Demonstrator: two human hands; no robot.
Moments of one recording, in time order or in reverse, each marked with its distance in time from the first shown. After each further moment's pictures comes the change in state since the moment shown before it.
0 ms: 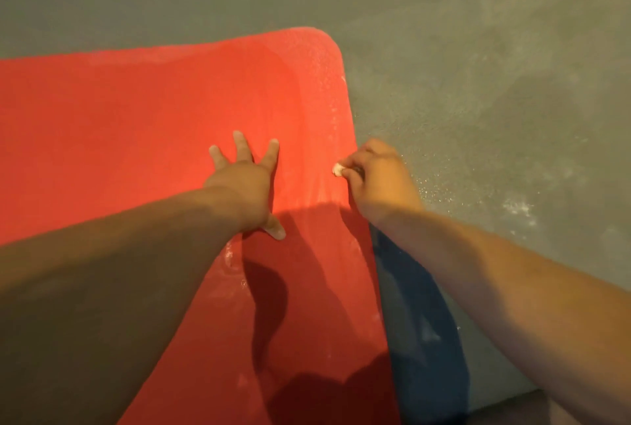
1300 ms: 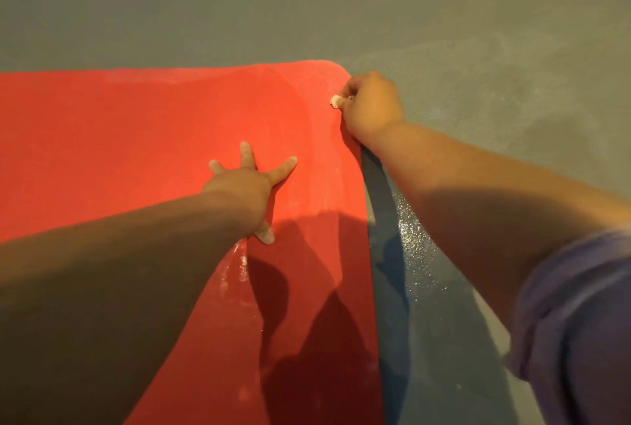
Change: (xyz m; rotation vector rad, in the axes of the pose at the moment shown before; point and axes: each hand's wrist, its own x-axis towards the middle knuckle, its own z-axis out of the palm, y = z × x) left_hand 0.012 0.000 -0.038 -0.044 -0.109 -0.067; right_hand 0.170 -0.006 -0.009 0.003 0.003 0.107
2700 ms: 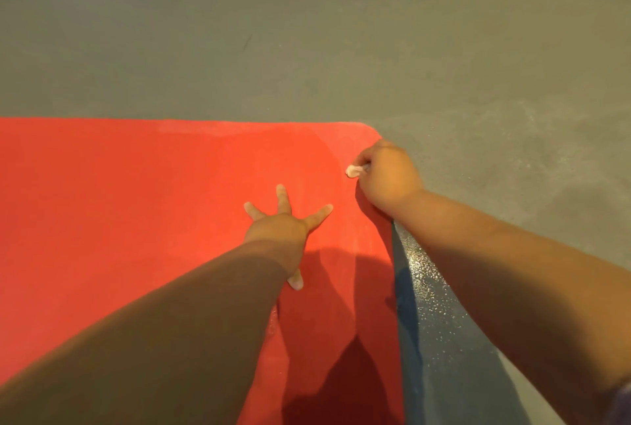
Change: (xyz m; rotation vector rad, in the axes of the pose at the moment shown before) left_hand 0.010 -0.003 -0.016 -0.037 -0.077 -0.005; right_hand -0.018 -0.028 -0.002 -0.078 -0.115 -0.099
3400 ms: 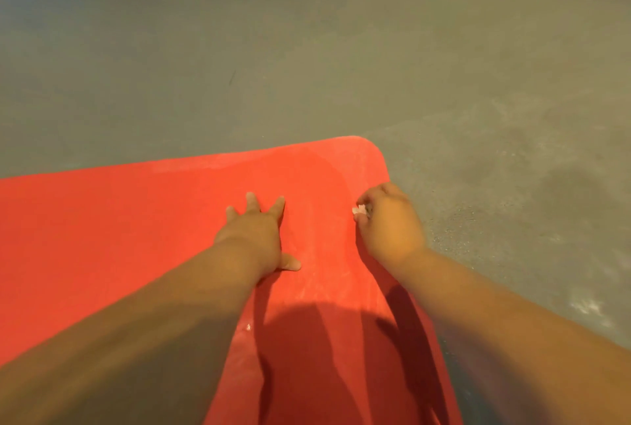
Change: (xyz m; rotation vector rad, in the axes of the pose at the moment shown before) left_hand 0.023 -0.059 -0.009 0.036 0.272 -0.002; right_hand -0.062 -0.017 0.042 0.002 0.216 0.125
